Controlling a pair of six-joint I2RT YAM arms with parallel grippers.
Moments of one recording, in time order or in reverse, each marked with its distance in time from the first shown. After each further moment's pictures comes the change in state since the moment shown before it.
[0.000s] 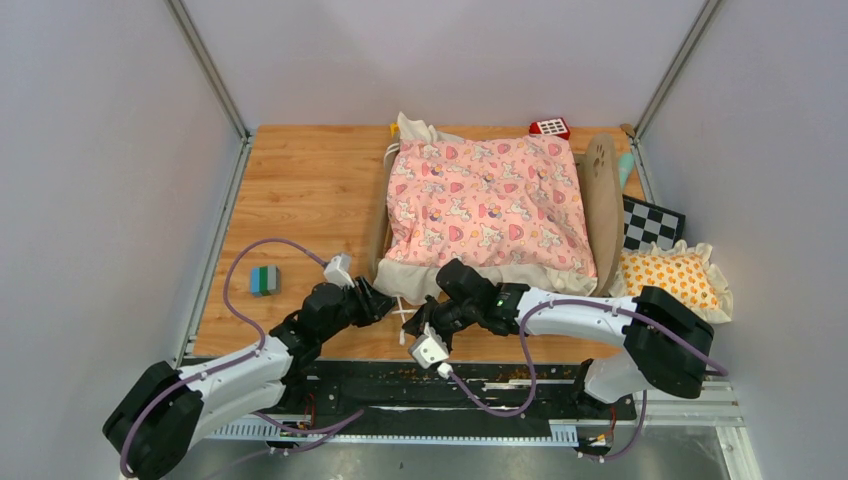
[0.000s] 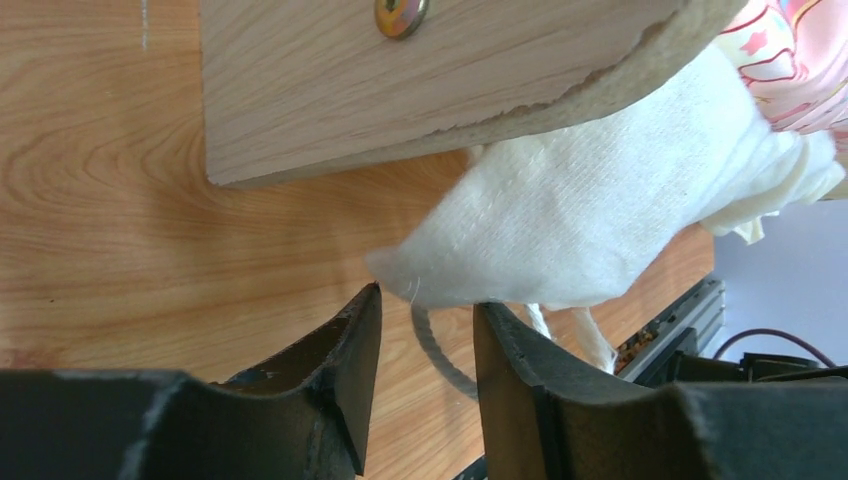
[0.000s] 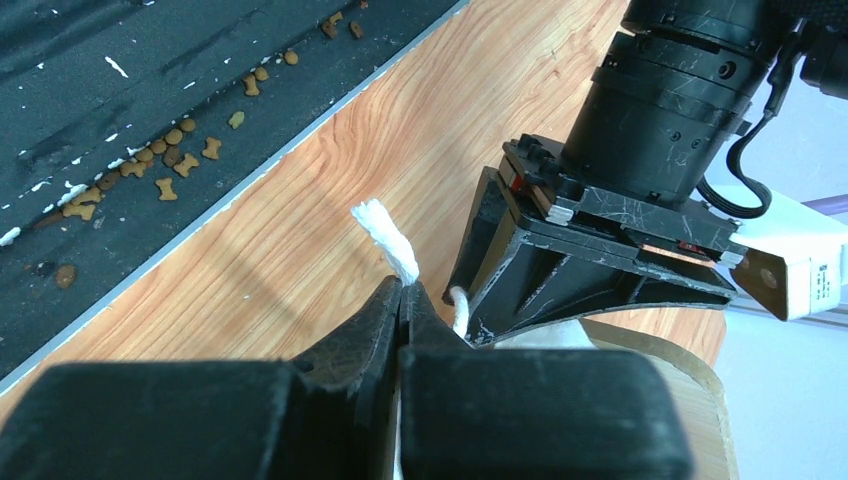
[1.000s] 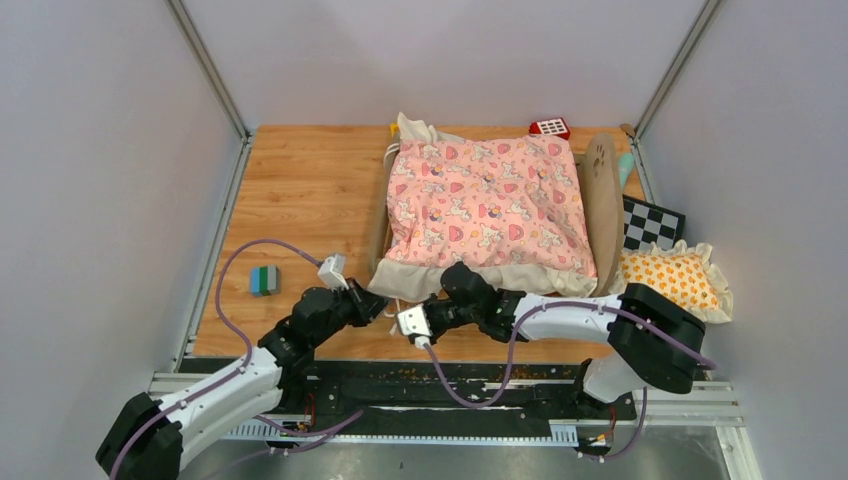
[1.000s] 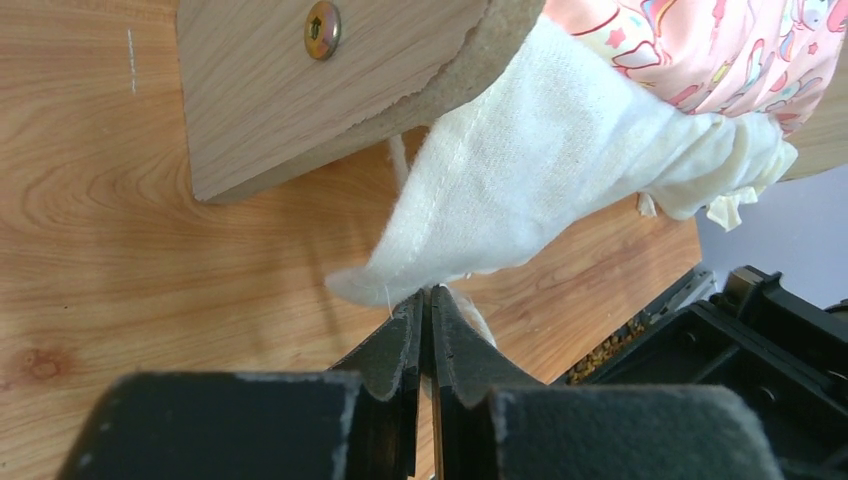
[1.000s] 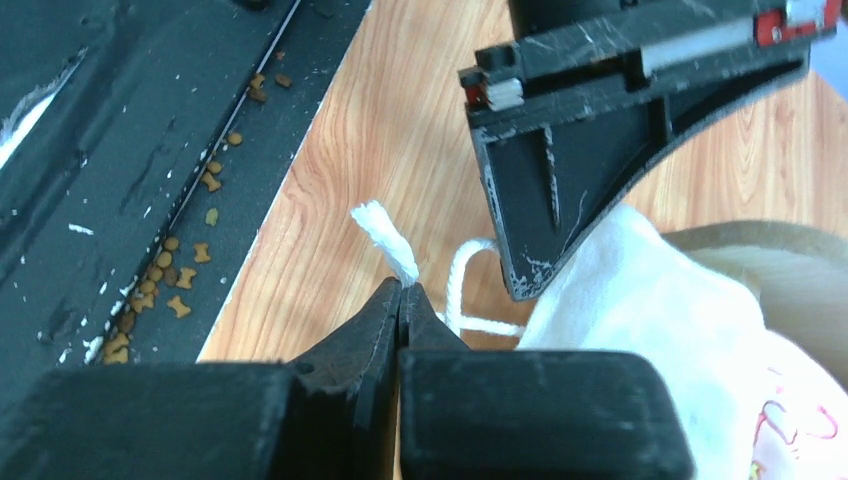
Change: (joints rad) left arm 0.000 -0.187 -0.011 -0.090 0.002 0.058; right arm -0.001 0.043 -0.082 0.331 0.071 0.554
